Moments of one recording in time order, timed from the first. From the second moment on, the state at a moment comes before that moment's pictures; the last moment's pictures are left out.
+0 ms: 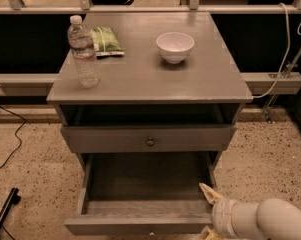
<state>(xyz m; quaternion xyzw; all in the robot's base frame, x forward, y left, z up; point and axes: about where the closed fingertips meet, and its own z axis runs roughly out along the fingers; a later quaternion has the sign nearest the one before) 0.375 -0.150 0.551 -0.59 0.73 0.10 0.33</state>
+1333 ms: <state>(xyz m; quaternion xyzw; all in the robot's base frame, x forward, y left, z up) 0.380 -0.138 0.482 -0.63 0.66 0.04 0.40</state>
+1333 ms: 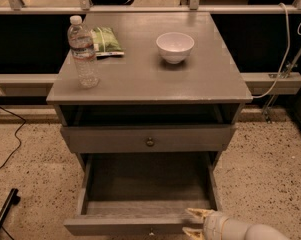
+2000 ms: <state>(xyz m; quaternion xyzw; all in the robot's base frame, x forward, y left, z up) 0.375 -0.137 0.454 -0.65 0.64 0.05 0.40</state>
